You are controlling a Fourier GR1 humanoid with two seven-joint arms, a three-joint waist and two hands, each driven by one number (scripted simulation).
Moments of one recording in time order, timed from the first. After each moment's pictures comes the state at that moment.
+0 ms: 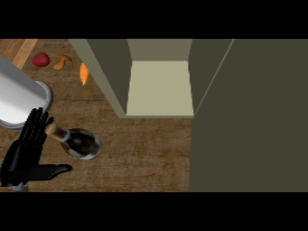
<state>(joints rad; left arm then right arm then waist) 0.02 0.16 0.25 -1.31 0.21 -0.28 -0.29 0.07 -0.06 -0.02 -2.37 -0.28 0.26 0.42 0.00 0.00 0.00</state>
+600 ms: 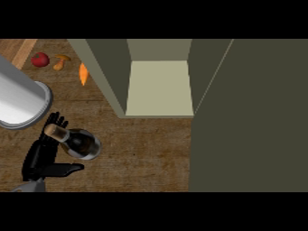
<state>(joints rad) -0.10 0.17 0.24 -0.95 0.14 -0.31 -0.50 0.09 -0.06 -0.03 -2.38 -0.27 0.28 0.41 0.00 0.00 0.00</state>
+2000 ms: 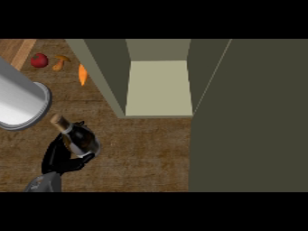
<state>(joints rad) -0.36 0.19 0.28 -0.32 0.13 -0.39 -0.82 0.08 -0.06 -0.05 -2.38 -0.26 0.29 0.41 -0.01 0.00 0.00</state>
